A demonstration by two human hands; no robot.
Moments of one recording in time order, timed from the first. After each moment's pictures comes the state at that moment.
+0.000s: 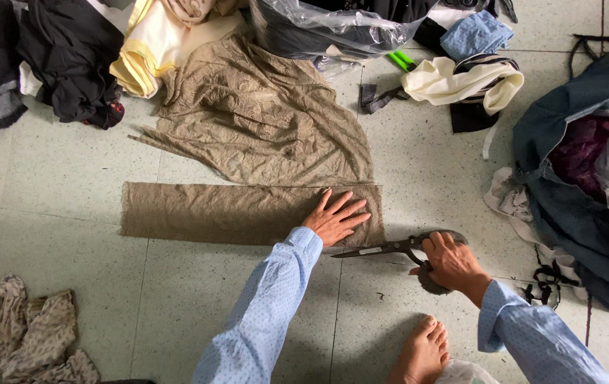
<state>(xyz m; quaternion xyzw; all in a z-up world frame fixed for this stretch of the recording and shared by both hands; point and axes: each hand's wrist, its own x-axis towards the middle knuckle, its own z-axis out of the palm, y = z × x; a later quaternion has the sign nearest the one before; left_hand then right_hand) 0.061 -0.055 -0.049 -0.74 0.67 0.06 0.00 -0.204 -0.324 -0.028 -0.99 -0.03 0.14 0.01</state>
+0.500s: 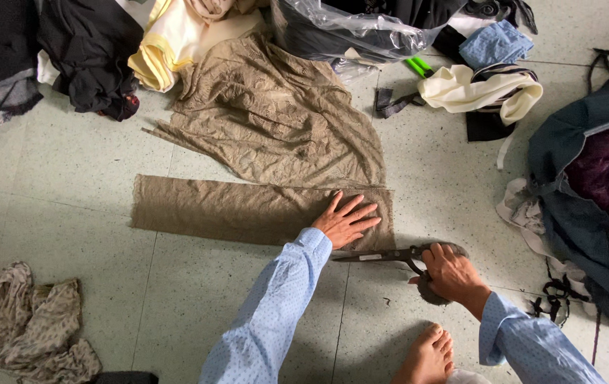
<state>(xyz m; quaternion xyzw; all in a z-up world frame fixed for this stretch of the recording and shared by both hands) 0.061 -0.055 -0.055 -0.74 0.67 0.04 0.01 -0.193 -0.298 -0.008 -1.00 -0.05 0.06 0.01</state>
